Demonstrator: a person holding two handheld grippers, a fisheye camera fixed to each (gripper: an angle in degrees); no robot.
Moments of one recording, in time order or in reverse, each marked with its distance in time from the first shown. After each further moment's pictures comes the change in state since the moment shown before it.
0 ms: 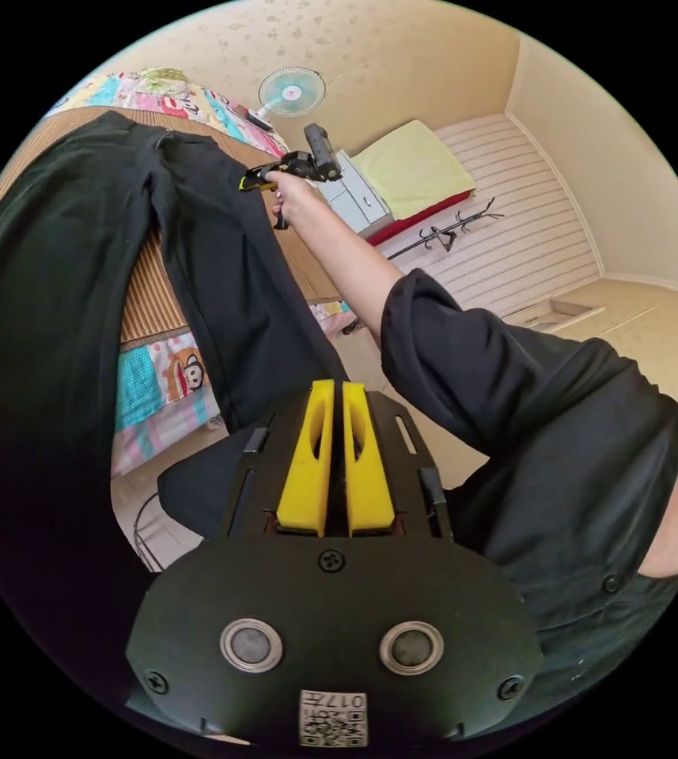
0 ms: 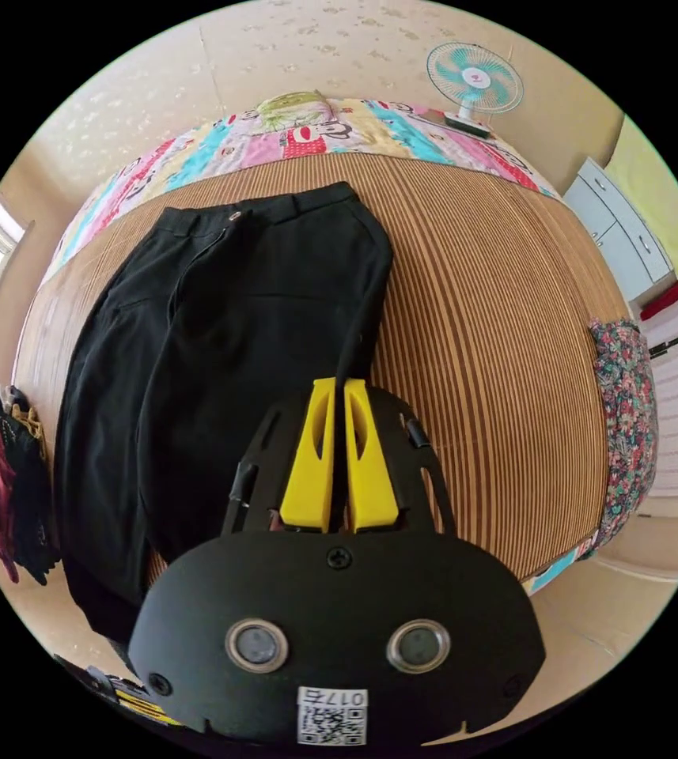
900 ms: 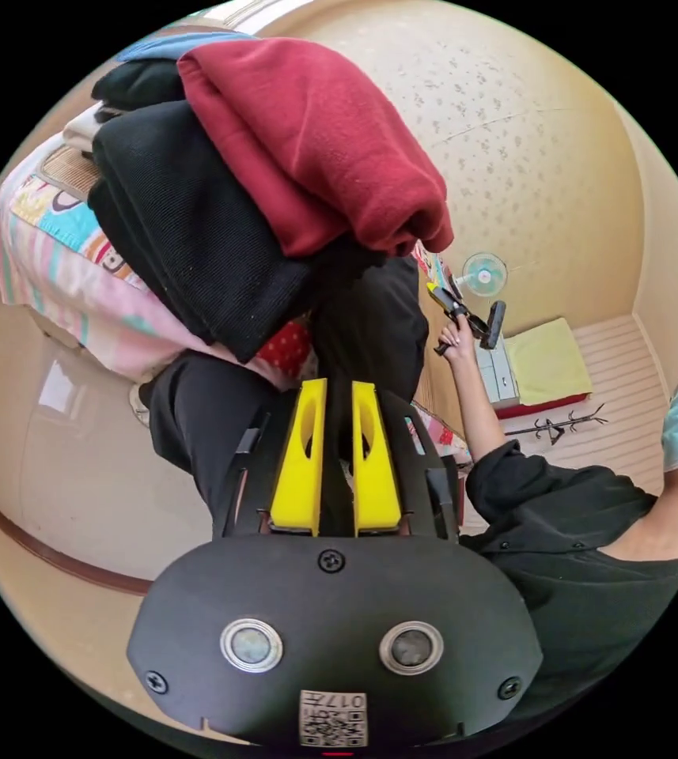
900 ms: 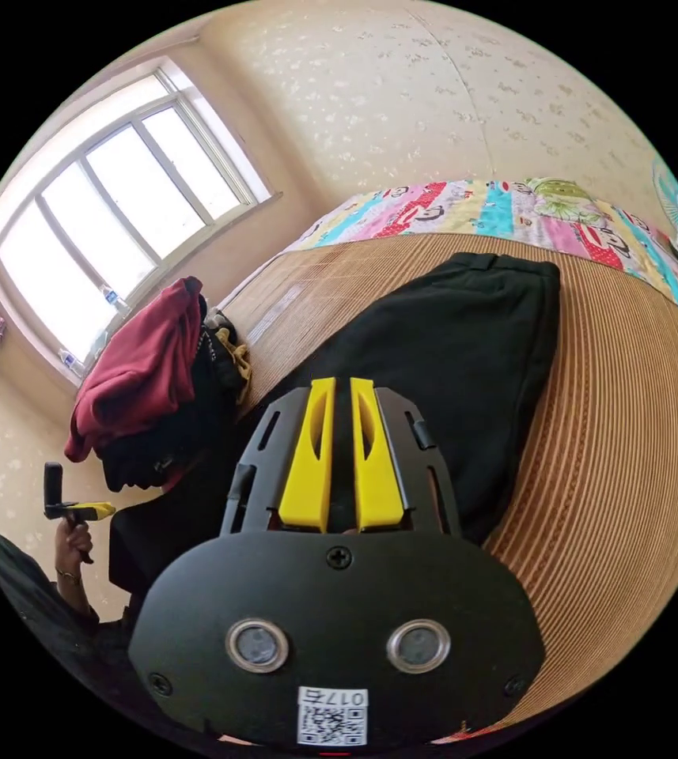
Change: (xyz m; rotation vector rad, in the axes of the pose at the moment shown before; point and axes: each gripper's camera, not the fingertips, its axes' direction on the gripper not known) left arm -0.093 0.159 -0.358 0.457 -0.457 -0.451; right arm -0.206 0.077 -0.015 0.178 -0.600 -0.379
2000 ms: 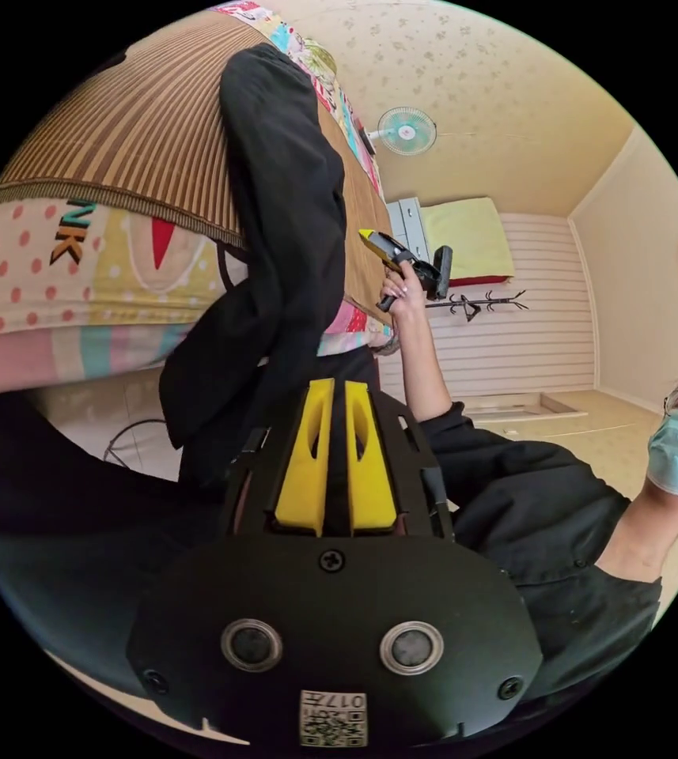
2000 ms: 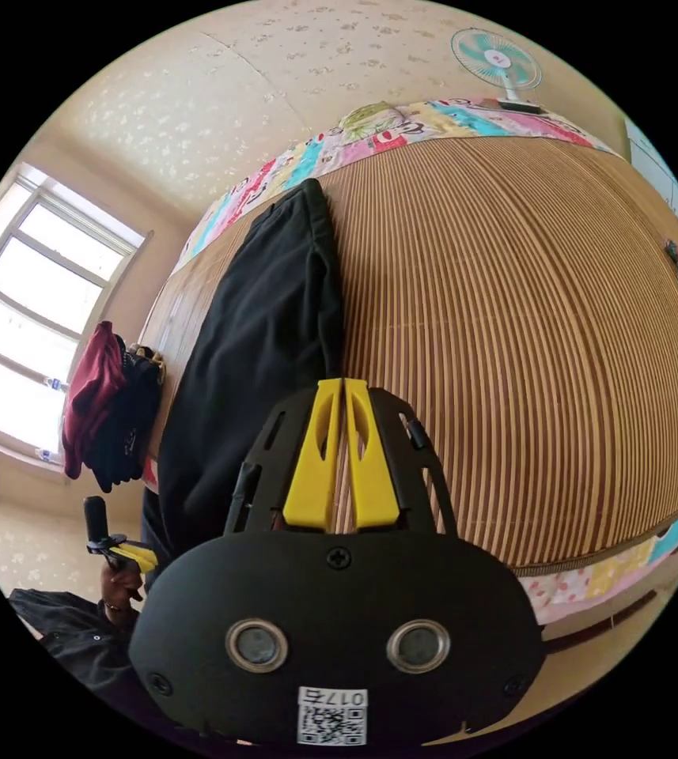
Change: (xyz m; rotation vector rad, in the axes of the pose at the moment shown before) left arm 0.090 0.038 0.194 -0.451 0.400 0.084; right arm 0.187 0.151 -0.165 -0.026 0.100 0.343
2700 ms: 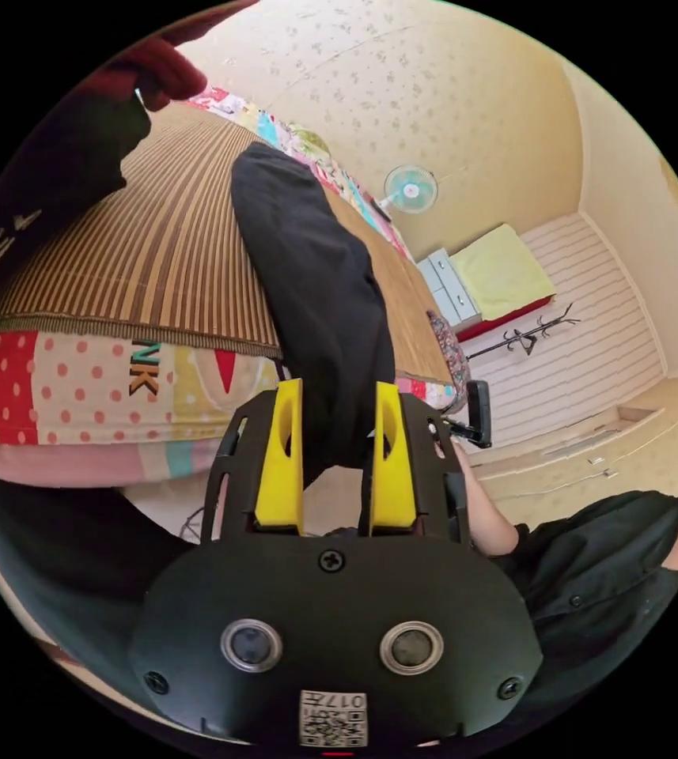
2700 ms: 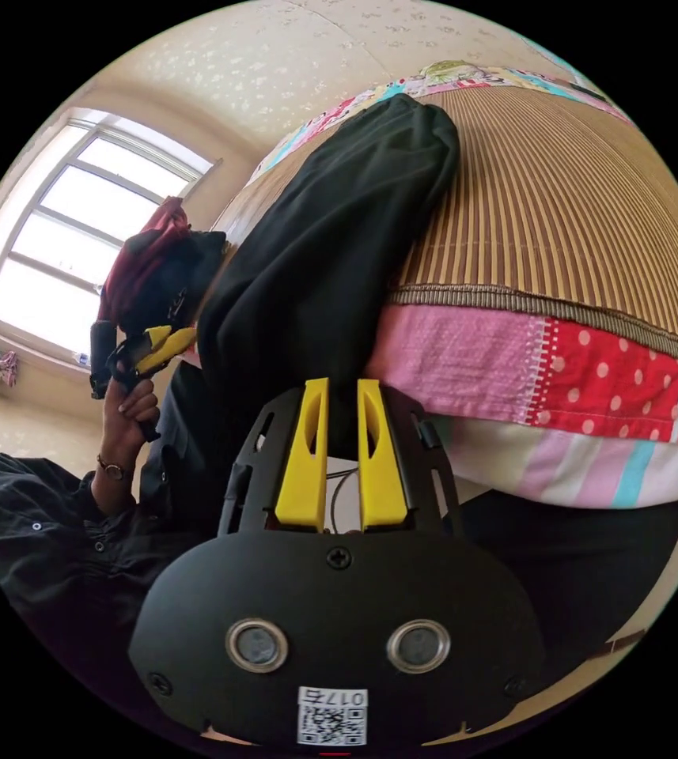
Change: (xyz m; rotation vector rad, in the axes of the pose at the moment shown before) left arm -0.010 -0.010 -0.003 0.164 -0.369 0.098; right arm -0.039 0.166 0.036 -0.180 -0.157 -0.116
